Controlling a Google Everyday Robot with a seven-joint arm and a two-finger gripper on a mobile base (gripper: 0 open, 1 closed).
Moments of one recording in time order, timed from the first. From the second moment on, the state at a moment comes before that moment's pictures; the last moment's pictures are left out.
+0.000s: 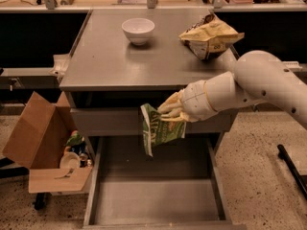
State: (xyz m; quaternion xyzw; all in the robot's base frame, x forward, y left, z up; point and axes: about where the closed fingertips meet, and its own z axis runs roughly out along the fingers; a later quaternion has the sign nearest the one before) arm 0.532 -0.048 0.797 -0.74 0.52 0.13 0.41
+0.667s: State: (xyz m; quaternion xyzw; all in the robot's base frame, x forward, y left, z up) arm 0.554 -0.036 0.826 -0.74 0.51 0.13 0.42
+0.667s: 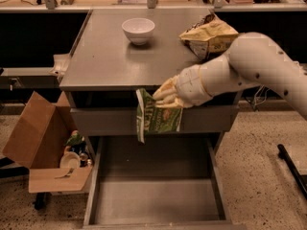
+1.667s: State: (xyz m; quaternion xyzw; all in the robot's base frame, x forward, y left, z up) arm 0.679 0.048 0.946 -0.70 0.50 0.11 0.50
